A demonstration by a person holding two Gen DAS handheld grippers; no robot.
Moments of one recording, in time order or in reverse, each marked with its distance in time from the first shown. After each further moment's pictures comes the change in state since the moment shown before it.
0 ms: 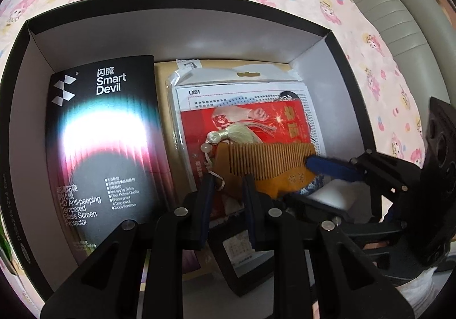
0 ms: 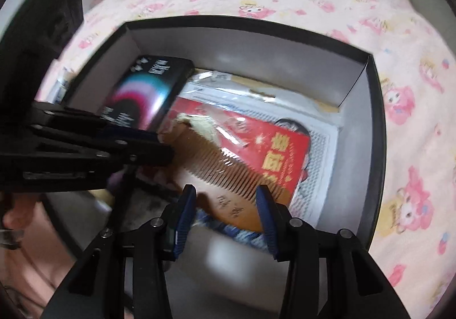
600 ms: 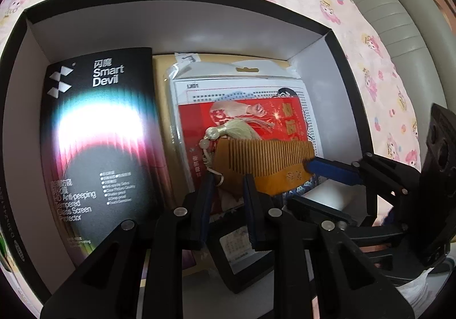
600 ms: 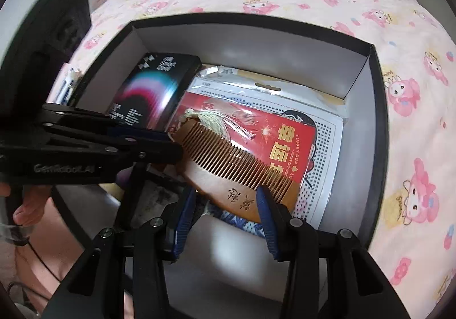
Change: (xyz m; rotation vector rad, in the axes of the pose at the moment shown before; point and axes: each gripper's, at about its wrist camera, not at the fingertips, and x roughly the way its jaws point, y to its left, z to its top) left arm -0.003 -0.008 0.021 -0.030 0.027 -0.013; right arm -0.015 -0.002 -0.007 0.008 0.009 0.020
